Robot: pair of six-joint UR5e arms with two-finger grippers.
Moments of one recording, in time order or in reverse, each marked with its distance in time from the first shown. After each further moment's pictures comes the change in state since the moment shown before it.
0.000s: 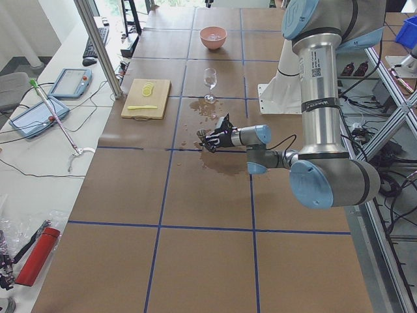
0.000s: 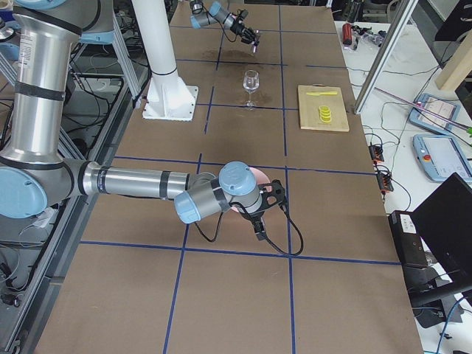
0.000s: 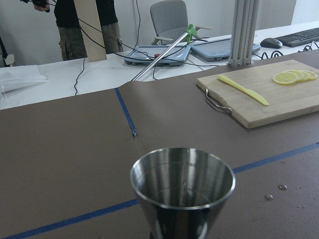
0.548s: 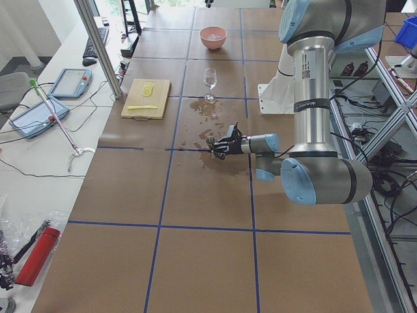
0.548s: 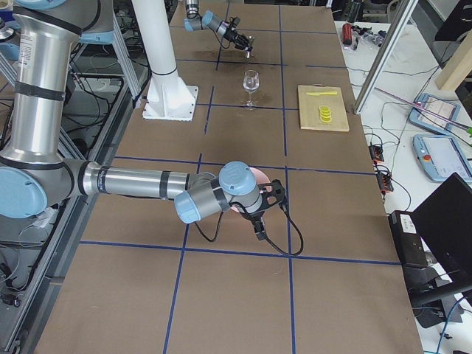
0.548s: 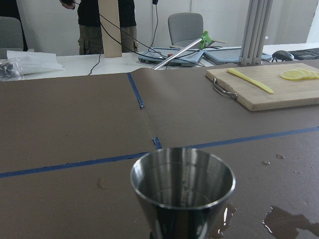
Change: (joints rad) left arm 0.127 -0.014 0.076 -0.024 0.162 -0.052; right arm 0.000 0.000 0.000 0.000 0.000 0.000
